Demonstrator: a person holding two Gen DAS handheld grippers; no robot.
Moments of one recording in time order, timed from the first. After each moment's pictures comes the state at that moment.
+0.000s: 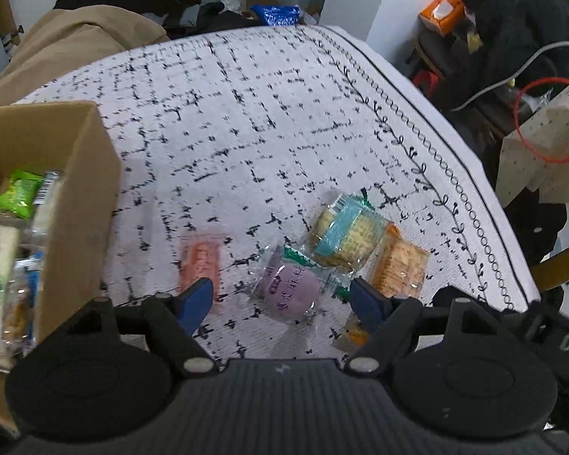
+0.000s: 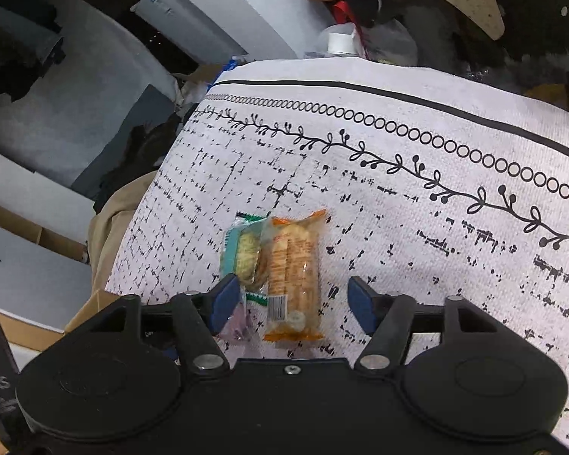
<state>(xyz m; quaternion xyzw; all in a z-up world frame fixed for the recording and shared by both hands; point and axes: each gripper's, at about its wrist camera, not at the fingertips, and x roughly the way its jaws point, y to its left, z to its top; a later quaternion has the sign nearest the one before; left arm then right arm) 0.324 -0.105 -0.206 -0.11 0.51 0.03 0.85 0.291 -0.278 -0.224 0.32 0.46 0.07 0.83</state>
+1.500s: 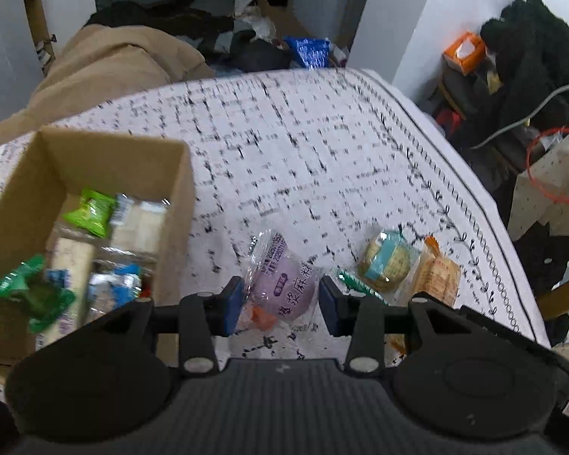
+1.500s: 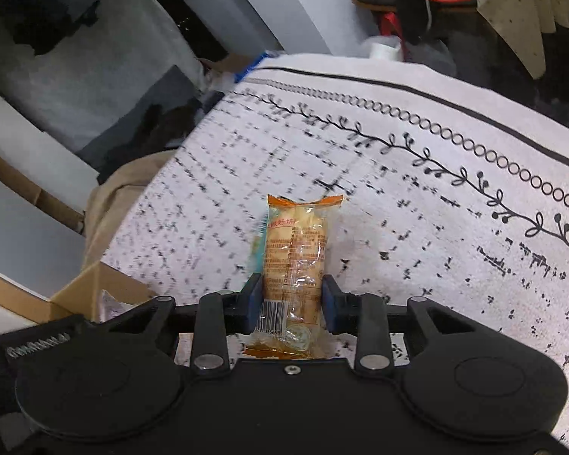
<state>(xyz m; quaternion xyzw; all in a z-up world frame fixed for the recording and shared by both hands) 0.297 -0.060 -0.159 -0.12 0.47 0.07 0.87 0.298 -0.226 -0.215 0.25 0.44 0.10 0.86</state>
